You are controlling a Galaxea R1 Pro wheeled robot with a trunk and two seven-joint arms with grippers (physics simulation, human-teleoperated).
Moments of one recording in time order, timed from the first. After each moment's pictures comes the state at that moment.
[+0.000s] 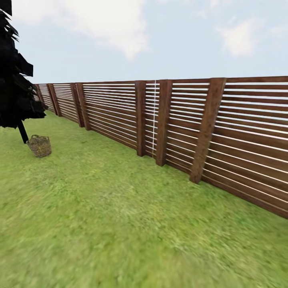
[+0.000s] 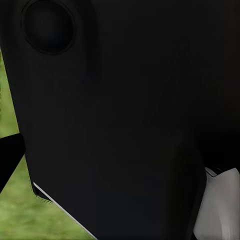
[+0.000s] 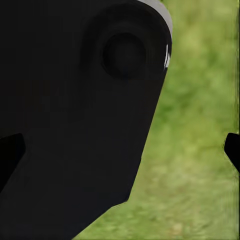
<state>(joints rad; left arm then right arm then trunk) 0.02 0.00 -0.01 -0.07 -0.01 0.01 -0.15 -0.10 -0.01 0.20 0.08 0.02 0.00 0.01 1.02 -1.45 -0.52</state>
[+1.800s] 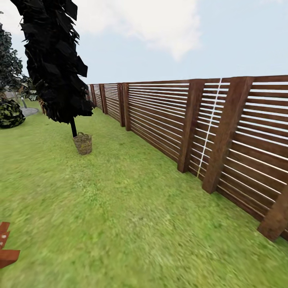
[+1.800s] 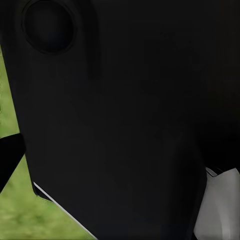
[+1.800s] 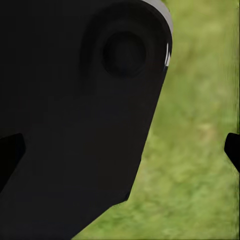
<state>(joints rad) 0.02 0.00 -0.01 -0.07 -0.01 0.01 -0.15 -0.10 -0.01 0.20 0.08 0.02 0.00 0.01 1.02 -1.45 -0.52</state>
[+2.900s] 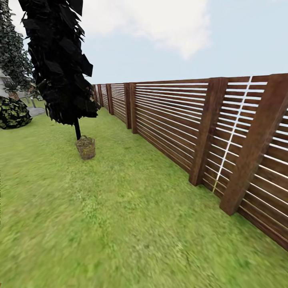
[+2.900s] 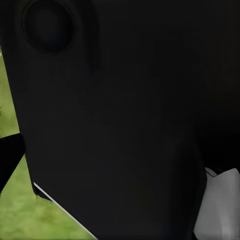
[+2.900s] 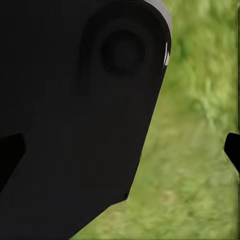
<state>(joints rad) 0.02 0.00 -0.01 -0.07 -0.01 0.01 -0.15 -0.10 -0.01 0.20 0.08 0.02 0.00 0.01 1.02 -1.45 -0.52</state>
